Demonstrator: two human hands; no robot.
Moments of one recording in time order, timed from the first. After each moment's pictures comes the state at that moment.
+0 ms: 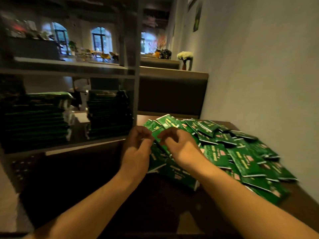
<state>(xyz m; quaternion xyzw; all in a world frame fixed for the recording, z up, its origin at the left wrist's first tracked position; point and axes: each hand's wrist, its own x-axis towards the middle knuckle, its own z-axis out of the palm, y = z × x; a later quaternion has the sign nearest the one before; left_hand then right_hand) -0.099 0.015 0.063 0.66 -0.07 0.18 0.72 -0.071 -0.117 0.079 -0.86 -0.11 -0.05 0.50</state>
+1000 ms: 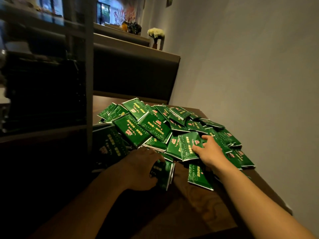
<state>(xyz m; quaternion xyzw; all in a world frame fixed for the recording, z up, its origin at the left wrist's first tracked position) -0.014 -0.043 -0.018 0.90 -0.38 -0.05 0.19 -0.023 -0.285 0.009 -0.89 0.25 -0.06 0.37</state>
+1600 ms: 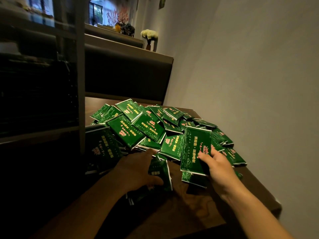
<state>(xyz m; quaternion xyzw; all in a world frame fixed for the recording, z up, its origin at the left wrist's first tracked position) -0.018 -0.056 -0.026 0.93 -0.28 -0.08 0.23 -0.094 -0.279 0.011 -0.76 0.18 -0.11 0.62</state>
